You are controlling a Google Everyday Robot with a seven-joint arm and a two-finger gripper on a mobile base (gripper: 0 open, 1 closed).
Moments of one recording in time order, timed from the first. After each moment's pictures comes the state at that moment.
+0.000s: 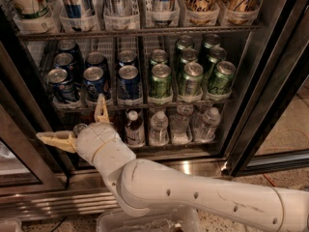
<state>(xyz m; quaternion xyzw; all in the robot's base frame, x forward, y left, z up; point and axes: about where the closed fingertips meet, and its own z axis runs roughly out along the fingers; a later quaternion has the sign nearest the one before) 0.511 0.193 0.842 -0.26 0.61 0.25 0.70</state>
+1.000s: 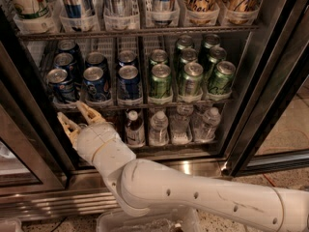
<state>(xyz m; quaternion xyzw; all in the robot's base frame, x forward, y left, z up) 0.511 0.193 0.842 -0.26 0.61 0.25 0.70</state>
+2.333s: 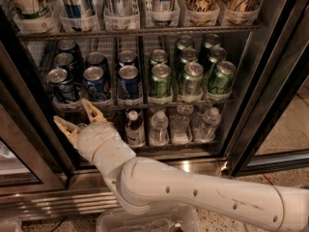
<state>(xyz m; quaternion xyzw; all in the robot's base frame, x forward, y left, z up) 0.515 0.195 0.838 -0.27 0.62 0.24 0.70</state>
